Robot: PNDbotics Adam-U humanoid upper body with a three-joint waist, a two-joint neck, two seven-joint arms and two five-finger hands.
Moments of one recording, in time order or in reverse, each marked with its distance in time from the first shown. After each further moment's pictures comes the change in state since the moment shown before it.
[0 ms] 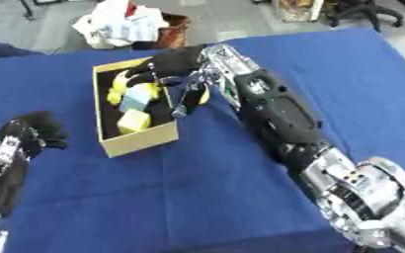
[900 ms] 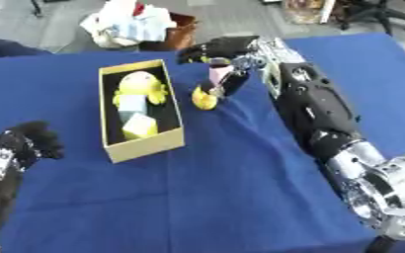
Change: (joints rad) left arm -0.033 0.010 -0.008 -0.014 0.002 -0.004 -0.013; right arm -0.035 -0.175 -0.230 0.092 -0.034 0.090 0.068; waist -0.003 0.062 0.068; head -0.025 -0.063
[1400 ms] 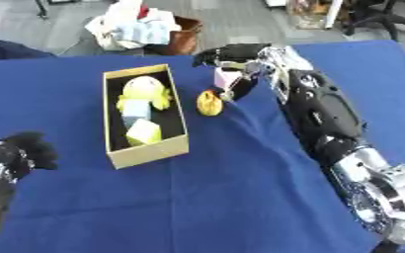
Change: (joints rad) left arm -0.009 0.008 -0.004 -0.005 0.000 -0.004 -0.005; right arm 0.003 -0.042 -0.061 0.002 0.039 0.100 -0.011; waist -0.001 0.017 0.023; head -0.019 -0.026
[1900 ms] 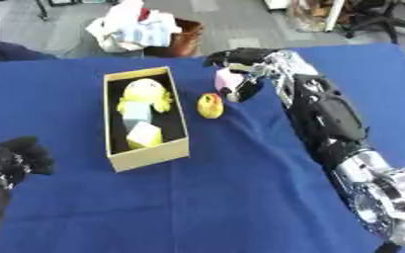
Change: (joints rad) left arm -0.001 0.000 -0.001 0.000 0.000 0.000 -0.007; right arm 0.010 -0.023 -0.043 0.042 0.015 0.087 -0.031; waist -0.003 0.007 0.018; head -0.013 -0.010
